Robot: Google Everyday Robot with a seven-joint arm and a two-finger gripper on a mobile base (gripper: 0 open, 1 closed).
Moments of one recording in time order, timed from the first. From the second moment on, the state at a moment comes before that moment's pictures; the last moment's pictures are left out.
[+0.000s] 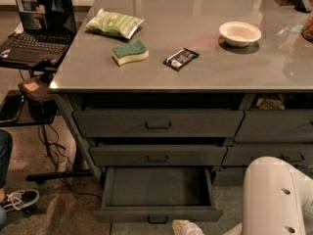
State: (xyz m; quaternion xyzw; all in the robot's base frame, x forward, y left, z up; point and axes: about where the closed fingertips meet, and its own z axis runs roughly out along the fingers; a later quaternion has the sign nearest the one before) arm 0.411 -0.099 0.205 -0.63 0.67 -0.08 0.37
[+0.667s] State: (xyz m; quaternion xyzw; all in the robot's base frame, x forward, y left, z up) arm 0.411 -0.099 0.205 -0.63 0.67 -0.08 0.37
